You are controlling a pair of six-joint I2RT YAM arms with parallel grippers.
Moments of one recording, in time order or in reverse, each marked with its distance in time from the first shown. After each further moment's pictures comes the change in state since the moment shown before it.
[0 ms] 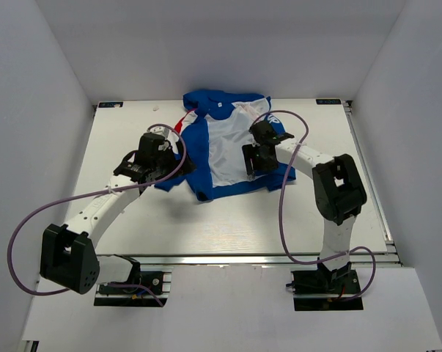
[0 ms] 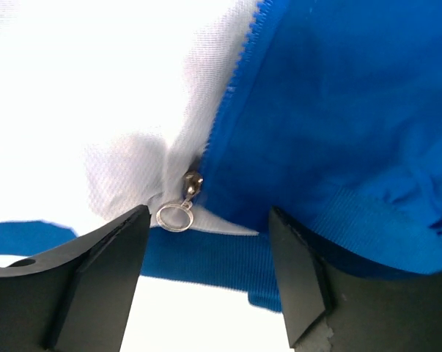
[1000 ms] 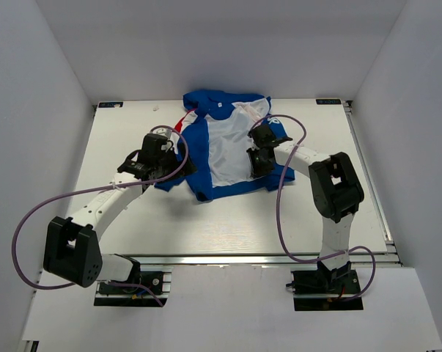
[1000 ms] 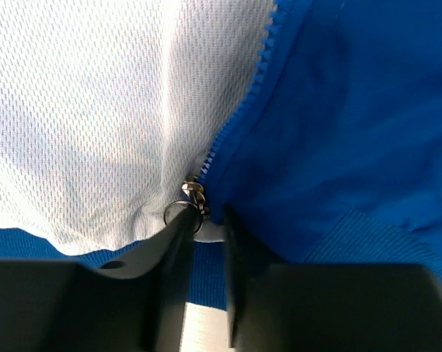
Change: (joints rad) left arm 0.000 0.048 0.000 0.002 0.007 -0.001; right arm -0.003 0.012 -0.049 0.061 -0.043 -0.029
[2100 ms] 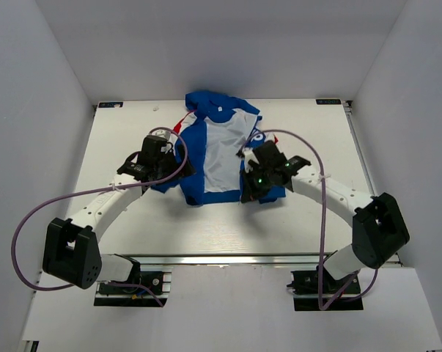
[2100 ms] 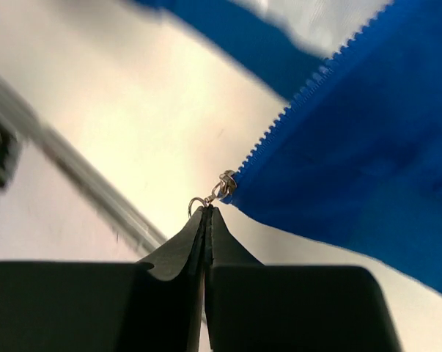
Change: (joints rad) left arm 0.000 -0.010 -0.018 0.000 -0.024 -0.001; right arm 0.147 -0.480 -0.258 -0.087 -0.349 0.001
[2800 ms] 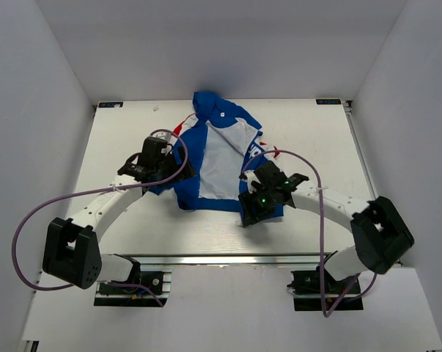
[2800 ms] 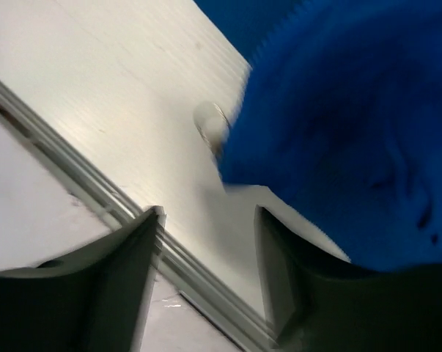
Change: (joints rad) left arm 0.000 0.000 -0.019 0.002 0.023 -0.010; right arm 0.068 -0.027 -0.258 0.062 -0.004 -0.018
